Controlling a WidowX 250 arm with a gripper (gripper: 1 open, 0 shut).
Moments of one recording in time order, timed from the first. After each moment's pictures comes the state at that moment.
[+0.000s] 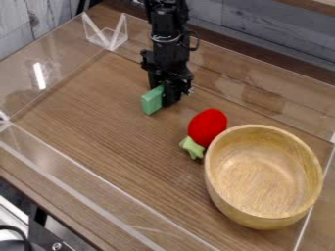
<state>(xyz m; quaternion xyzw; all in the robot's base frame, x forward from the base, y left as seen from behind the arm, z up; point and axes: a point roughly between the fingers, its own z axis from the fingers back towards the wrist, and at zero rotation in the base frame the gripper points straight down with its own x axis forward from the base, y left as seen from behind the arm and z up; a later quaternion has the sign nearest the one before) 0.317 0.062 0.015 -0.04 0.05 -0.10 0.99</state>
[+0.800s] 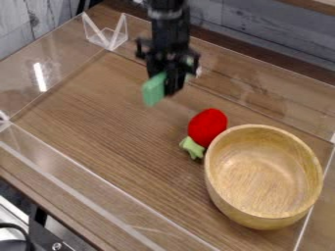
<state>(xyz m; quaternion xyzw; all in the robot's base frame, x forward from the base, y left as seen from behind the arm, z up) 0.307 0.037 0.083 -0.06 0.06 -0.04 1.00</state>
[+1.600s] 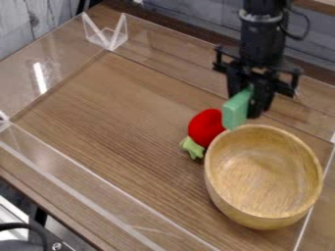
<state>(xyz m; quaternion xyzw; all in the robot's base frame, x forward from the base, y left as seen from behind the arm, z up) 0.288 -0.096 0.093 -0.08 0.06 -0.12 0.99</state>
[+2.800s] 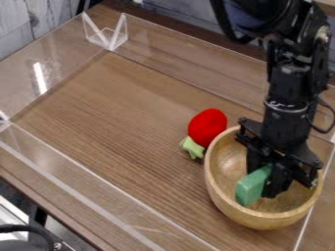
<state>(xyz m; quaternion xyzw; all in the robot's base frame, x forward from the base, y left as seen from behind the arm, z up) 0.248 -0.128 0.039 -0.08 0.09 -0.19 0.98</state>
